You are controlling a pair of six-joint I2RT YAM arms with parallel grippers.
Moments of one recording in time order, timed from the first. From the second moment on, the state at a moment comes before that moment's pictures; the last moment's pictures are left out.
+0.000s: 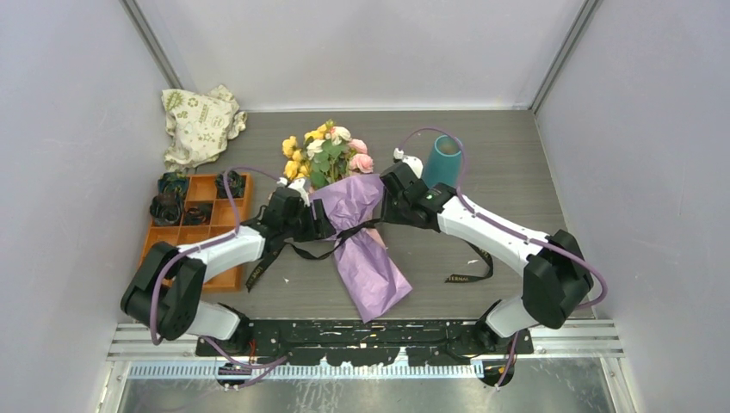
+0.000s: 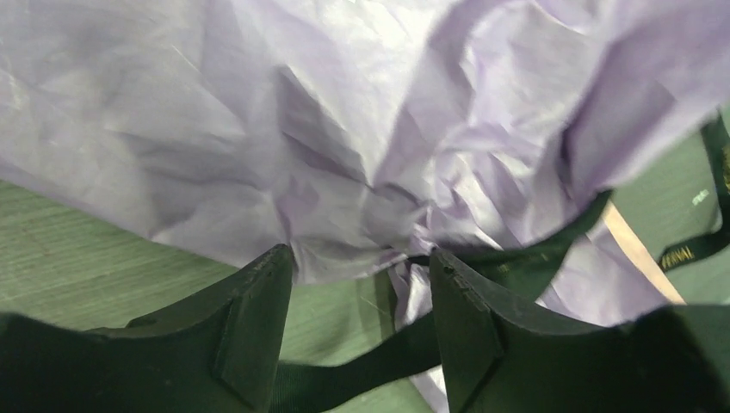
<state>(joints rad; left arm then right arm) -0.48 1.43 0.63 0.04 0.13 -0.58 0.73 1.47 1.11 -0.56 0.25 0.70</state>
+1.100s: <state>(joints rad) -0.58 1.45 0.65 0.16 0.28 -0.38 0.73 1.49 0.89 -0.35 0.00 0.78</state>
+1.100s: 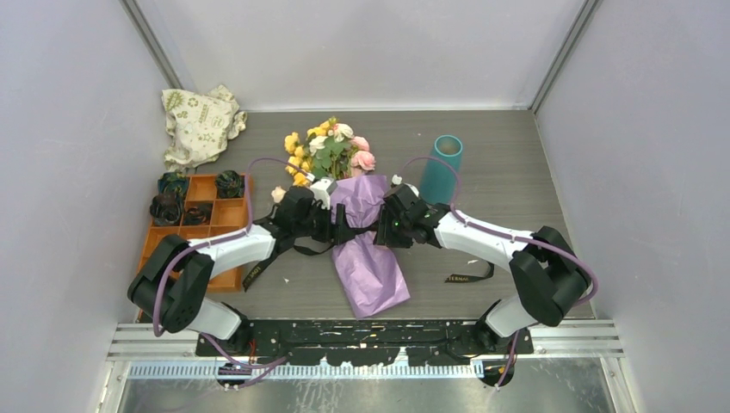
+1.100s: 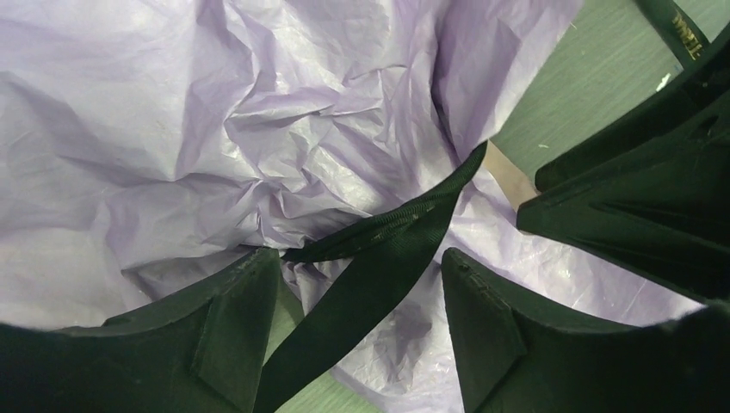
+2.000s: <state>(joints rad) -0.57 1.64 0.76 0.17 0.25 -0.45 0.73 1.55 0.84 -0.28 -0.01 0.79</state>
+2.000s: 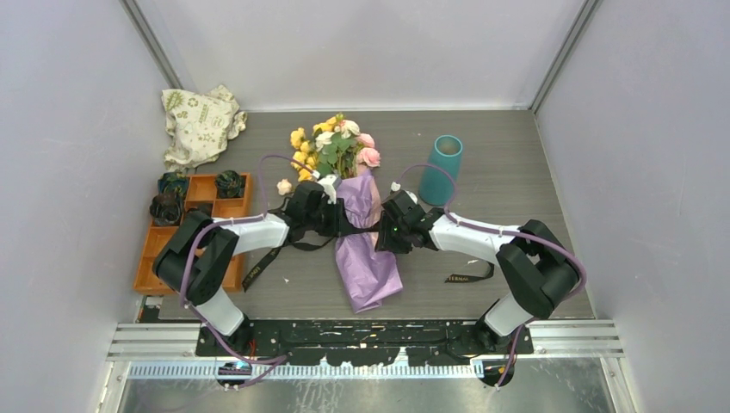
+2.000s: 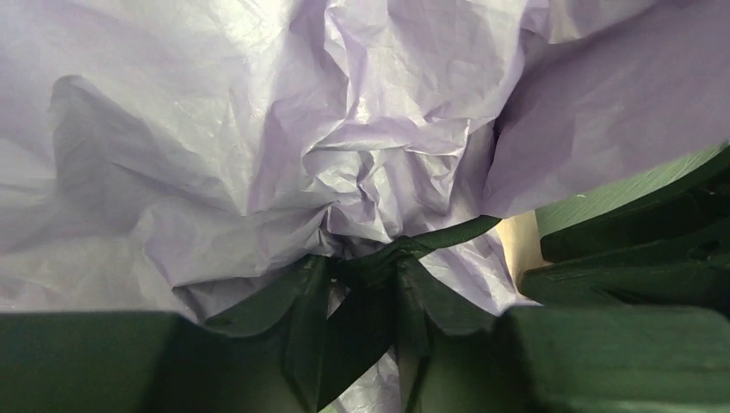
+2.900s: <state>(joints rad) -0.58 1.47 0.75 -0.04 0.09 -0.45 0.73 1.56 0.85 -0.33 0.06 0.77</state>
